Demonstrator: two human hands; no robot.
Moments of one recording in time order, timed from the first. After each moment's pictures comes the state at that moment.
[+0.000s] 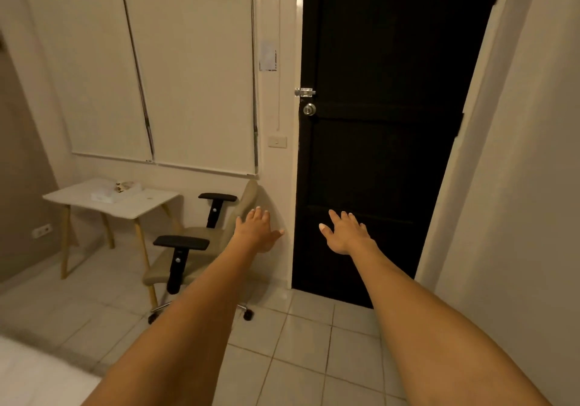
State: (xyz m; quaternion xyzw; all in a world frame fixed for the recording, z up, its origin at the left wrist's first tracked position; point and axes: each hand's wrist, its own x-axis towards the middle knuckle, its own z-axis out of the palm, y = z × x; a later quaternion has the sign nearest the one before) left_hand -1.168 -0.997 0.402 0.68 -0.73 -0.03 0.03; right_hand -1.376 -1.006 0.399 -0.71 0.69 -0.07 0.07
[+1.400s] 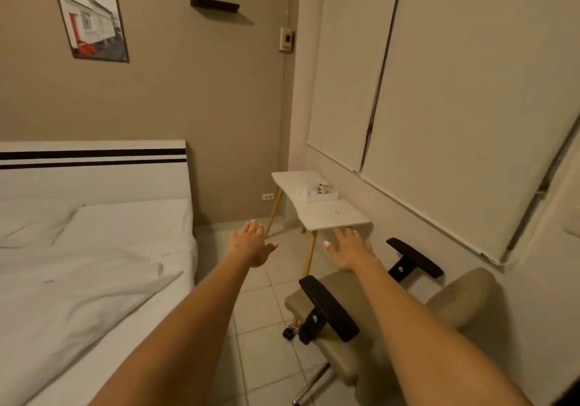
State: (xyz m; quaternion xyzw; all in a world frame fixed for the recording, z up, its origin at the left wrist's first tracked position) left_hand -0.787 -1.255 0.361 0.94 -0.33 -0.06 0.03; right_hand -0.919 -1.443 0.361 -0.95 0.29 0.00 0.10
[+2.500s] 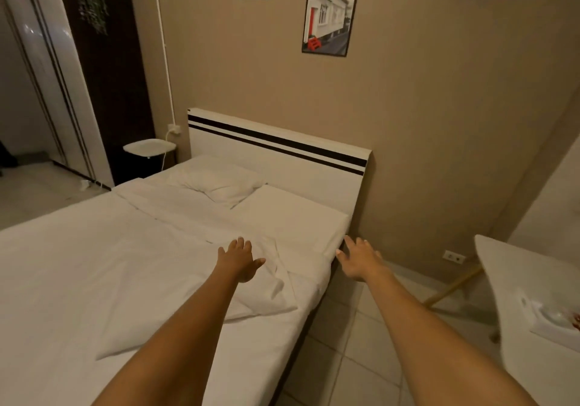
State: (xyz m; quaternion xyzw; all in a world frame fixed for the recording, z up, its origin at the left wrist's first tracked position) left_hand -0.431 -1.131 0.278 0.99 0.11 -0.11 0.05; right_hand -0.366 -1.396 0.299 -0.99 -0.08 0.10 0.07
